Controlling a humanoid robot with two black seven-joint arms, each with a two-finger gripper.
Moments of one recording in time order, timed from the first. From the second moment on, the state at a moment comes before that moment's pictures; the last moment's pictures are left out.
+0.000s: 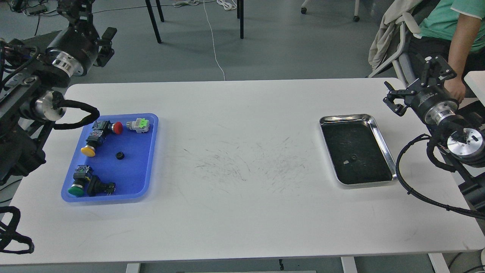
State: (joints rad) left arm -0.89 0.38 -0.94 -0.66 0.47 -0.15 -0.20; right arm 0.61 -0.52 0.99 0.88 0.04 0.20 0.04
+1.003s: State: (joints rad) left arm -0.89 0.31 -0.94 -0.45 0.17 -0.26 -0.18; right arm 1.25 -1.01 -0.18 1.48 -1.03 0.22 -0.09
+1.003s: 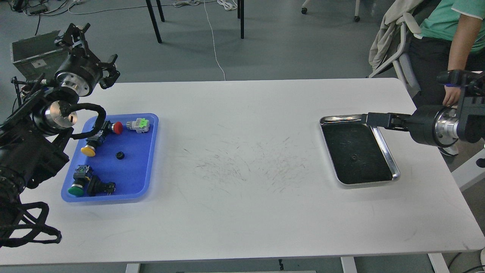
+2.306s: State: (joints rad) left arm -0.88 0.31 -0.94 -0.45 0.17 -0.26 -0.19; right arm 1.17 -0.58 -0.39 1.08 -1.09 0.20 -0.17
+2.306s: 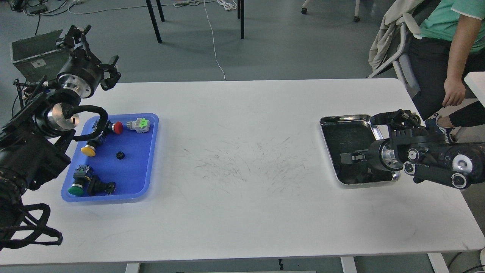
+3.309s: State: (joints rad) left arm -0.88 0.31 -0.94 -0.45 0.18 -0.26 -0.19; right arm 1.35 -0.58 -0.42 1.07 -1.08 0.20 -0.16
